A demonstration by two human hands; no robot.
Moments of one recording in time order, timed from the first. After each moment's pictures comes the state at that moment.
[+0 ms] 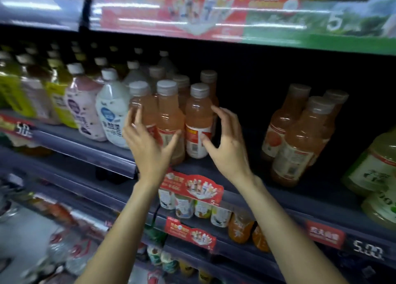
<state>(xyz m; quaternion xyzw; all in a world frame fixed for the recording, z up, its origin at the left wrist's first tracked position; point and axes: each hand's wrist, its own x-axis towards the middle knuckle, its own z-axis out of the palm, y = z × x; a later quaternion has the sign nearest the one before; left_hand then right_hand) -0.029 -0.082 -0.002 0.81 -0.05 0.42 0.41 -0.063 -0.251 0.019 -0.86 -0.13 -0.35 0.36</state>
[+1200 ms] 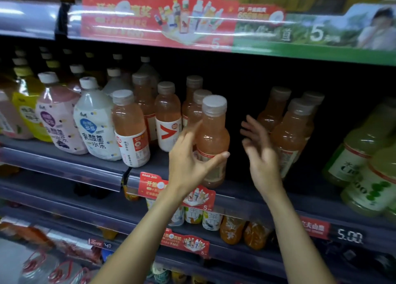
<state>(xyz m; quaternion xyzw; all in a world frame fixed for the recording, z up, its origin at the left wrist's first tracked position) -0.056 -0.145 0.014 0.75 -0.28 0.26 0.54 -0.104 -0.300 0.019 -0.77 -0.04 -0.33 0.54</state>
